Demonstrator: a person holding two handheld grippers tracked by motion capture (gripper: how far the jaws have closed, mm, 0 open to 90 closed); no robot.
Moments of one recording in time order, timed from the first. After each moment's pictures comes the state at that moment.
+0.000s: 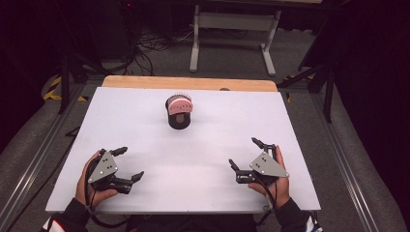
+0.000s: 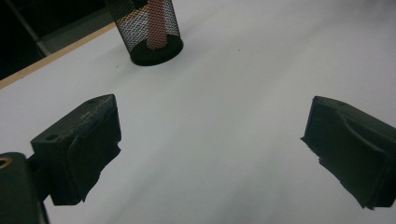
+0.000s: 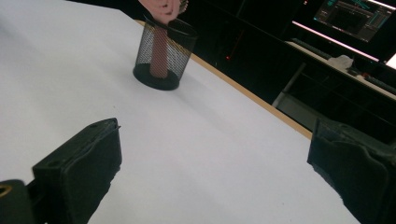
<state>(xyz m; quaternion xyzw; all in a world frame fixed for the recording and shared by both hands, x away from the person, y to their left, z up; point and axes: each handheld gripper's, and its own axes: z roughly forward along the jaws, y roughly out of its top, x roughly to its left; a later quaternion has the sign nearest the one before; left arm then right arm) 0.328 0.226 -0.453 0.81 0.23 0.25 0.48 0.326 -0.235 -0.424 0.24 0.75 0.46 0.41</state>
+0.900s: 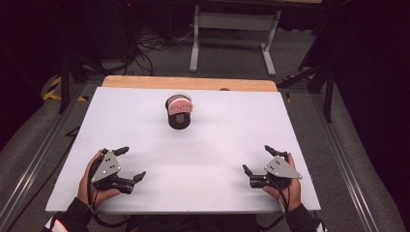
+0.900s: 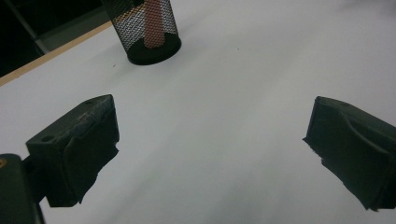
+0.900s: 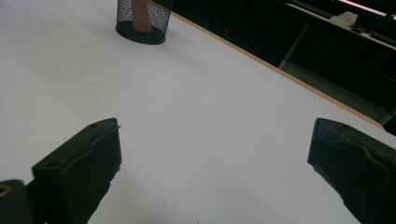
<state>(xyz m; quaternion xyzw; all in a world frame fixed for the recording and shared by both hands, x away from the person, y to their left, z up) 0.329 0.220 -0.454 0.81 0.23 0.25 0.48 0.326 -0.280 -0.453 0.29 0.76 0.44 0.38</state>
